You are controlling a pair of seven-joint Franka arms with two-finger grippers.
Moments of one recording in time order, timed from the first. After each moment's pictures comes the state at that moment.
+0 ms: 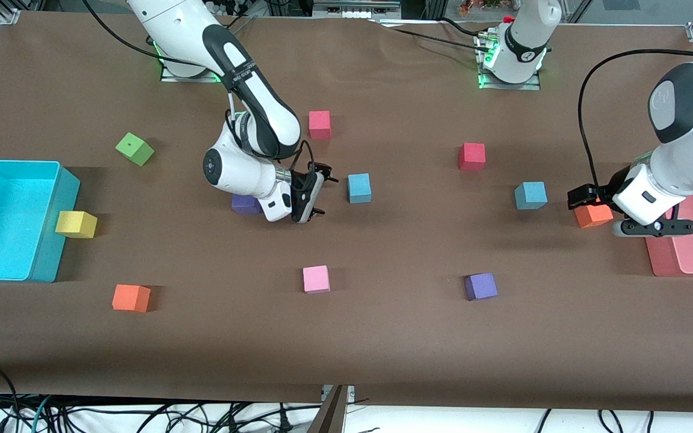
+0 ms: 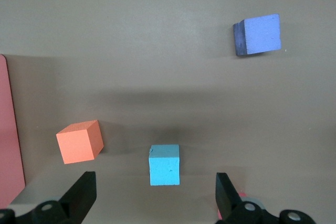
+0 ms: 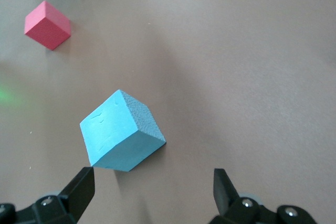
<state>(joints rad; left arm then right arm) -0.07 0.19 0.07 -1.78 -0.02 1.88 -0.02 0.58 0.58 0.05 -1.87 1.07 2.46 -1.29</state>
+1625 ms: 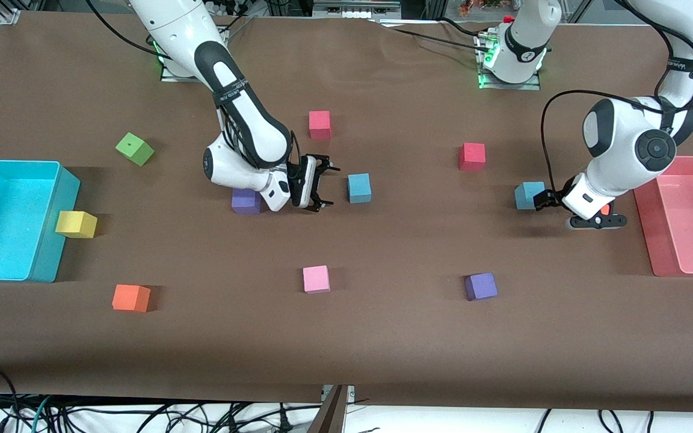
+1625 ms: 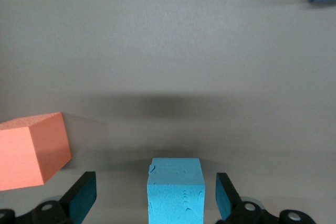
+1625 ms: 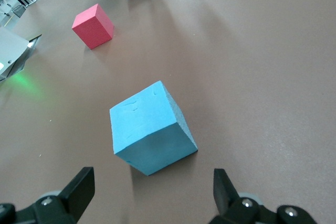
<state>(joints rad) -0.06 0.22 0.08 -2.23 -0.02 2.37 -0.02 0.58 0.60 0.06 -1.95 1.43 2.41 -1.79</state>
